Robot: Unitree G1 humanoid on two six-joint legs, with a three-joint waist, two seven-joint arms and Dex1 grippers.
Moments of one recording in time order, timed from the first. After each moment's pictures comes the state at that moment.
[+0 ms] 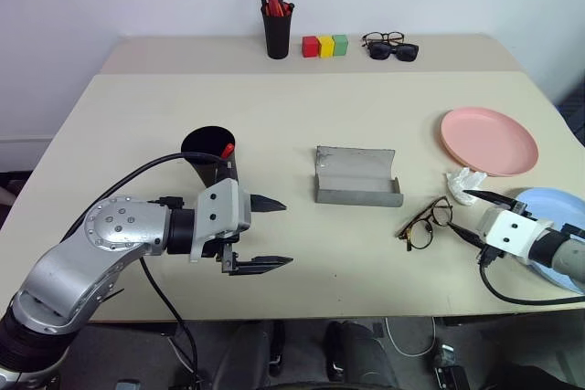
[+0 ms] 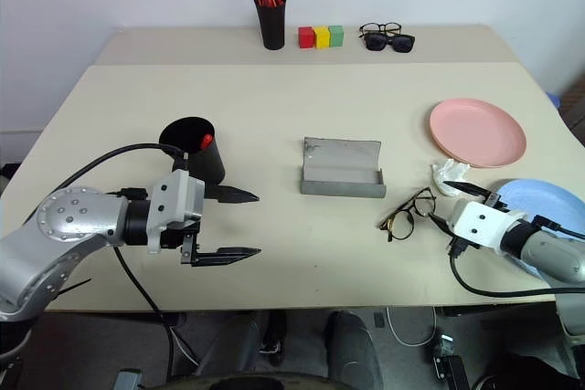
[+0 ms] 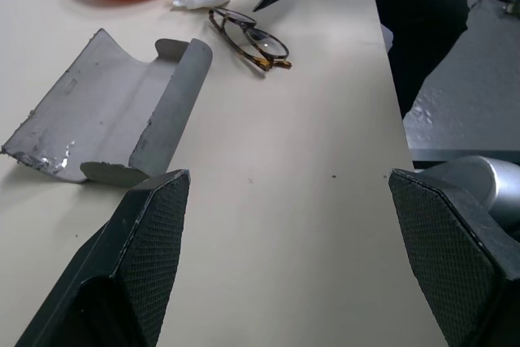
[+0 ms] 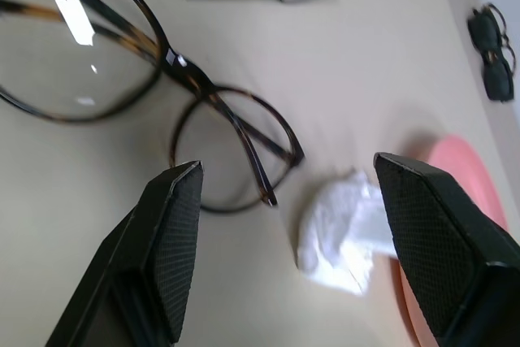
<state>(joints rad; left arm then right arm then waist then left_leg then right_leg) -0.25 0.87 -0.06 -0.71 -0.59 0.63 -0.95 0.14 -0.92 -0.26 0.04 -0.04 -0.34 0.77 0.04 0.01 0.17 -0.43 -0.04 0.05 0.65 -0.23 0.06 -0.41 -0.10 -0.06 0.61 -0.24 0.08</state>
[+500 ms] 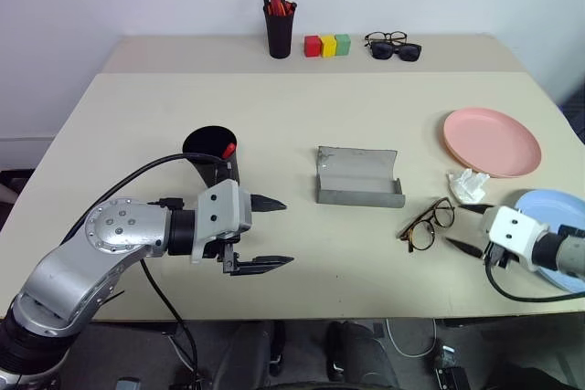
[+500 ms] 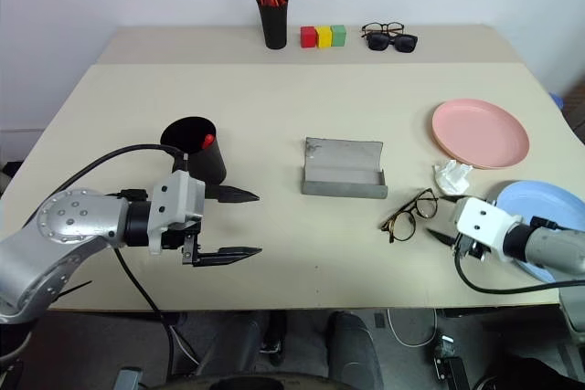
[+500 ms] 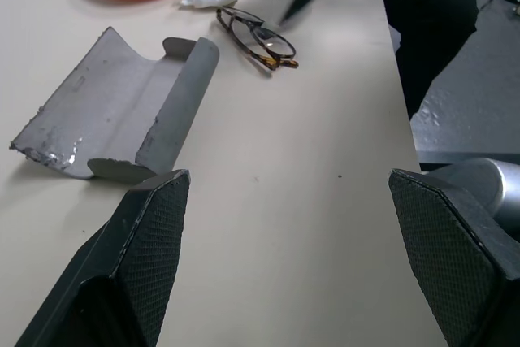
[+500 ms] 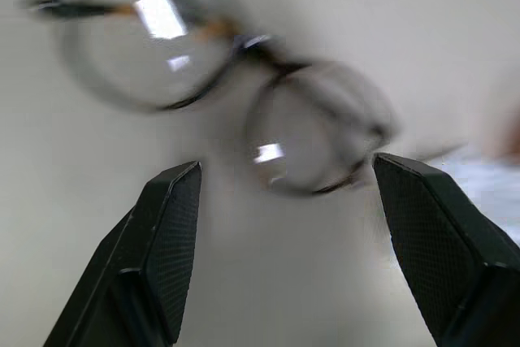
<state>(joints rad) -0.23 0.87 -0.06 -0.73 -0.58 0.63 -0.93 0.20 -0.97 -0.26 -0.02 0.10 -0.12 0.95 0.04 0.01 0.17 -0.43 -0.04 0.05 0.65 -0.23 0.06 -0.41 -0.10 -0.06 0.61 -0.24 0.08</state>
